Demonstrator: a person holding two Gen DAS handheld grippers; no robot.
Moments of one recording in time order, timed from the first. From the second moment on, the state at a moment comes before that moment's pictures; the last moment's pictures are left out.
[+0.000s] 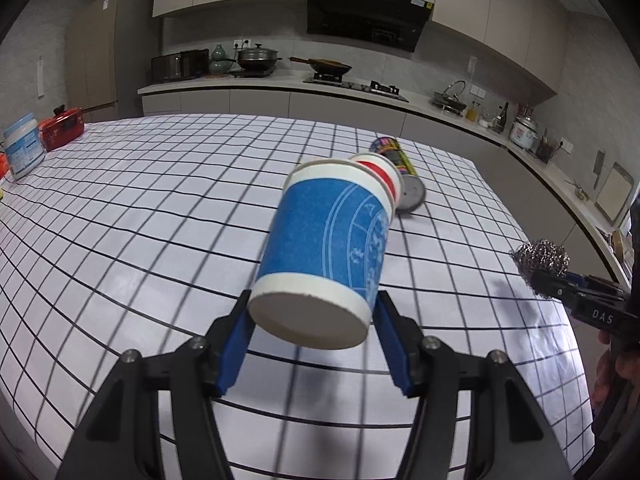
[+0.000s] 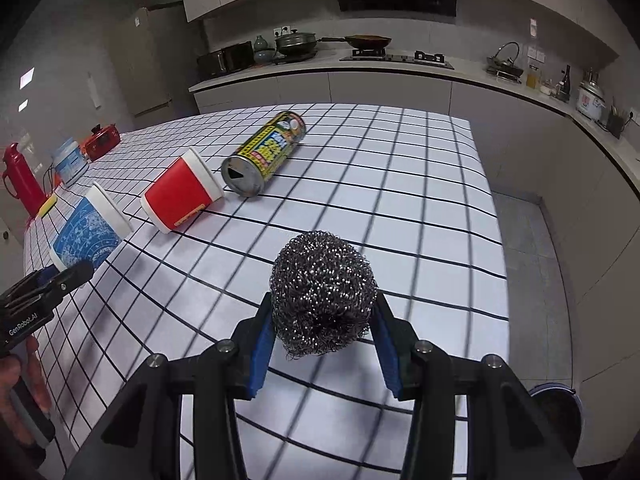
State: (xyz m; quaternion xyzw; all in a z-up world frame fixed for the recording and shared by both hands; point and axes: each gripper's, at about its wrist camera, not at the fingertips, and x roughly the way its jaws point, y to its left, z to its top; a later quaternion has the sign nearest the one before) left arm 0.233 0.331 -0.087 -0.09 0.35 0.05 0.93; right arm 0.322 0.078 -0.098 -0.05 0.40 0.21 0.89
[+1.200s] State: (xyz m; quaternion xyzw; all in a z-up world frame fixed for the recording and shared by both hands) left arm 0.206 0.015 -0.085 -0.03 0.36 -0.12 0.93; right arm 0.229 -0.266 -0.094 0.00 0.40 0.07 0.91
